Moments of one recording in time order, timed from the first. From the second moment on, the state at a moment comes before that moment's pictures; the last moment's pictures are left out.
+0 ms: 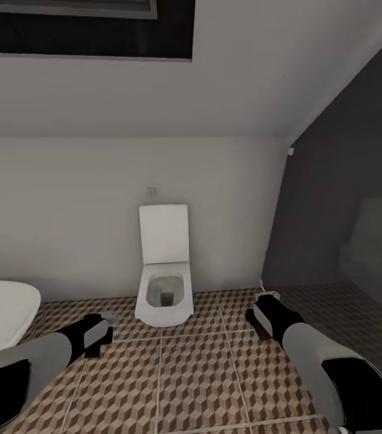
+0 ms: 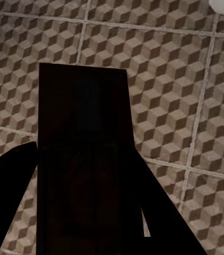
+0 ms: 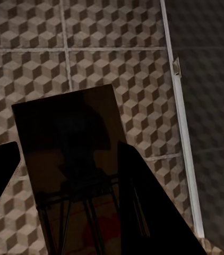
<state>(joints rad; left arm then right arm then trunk) -0.96 0.15 -1.52 -0.19 1.72 0.38 0.40 -0.96 0.03 0.08 -0.23 0.00 0.56 -0.22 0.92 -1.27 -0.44</state>
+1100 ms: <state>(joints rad) -0.96 0.15 -1.52 -0.19 1.72 0.38 0.40 -0.96 0.03 0.08 -0.23 0.00 0.56 -0.22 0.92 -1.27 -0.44</state>
